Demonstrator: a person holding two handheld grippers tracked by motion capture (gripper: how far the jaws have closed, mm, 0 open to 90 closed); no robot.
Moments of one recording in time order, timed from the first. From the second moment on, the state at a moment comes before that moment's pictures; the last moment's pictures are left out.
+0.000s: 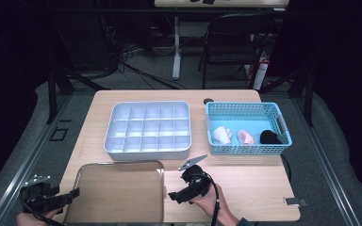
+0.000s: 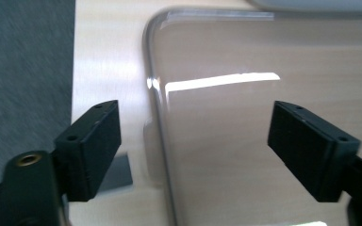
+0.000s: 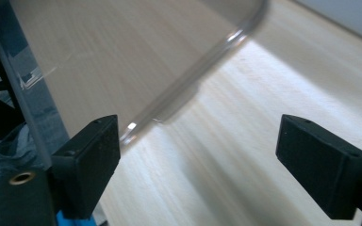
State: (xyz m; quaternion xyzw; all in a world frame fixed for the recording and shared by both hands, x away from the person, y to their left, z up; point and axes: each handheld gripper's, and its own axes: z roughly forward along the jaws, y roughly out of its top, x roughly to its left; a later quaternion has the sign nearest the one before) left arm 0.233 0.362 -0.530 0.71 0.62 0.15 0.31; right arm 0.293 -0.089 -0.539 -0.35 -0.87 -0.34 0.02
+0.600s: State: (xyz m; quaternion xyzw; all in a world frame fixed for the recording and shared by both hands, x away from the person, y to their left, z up) left arm 0.263 0.277 -0.496 0.77 0.52 0.19 0.32; right arm 0.306 -0.167 -0.514 -0.38 -0.86 -0.34 -0.04
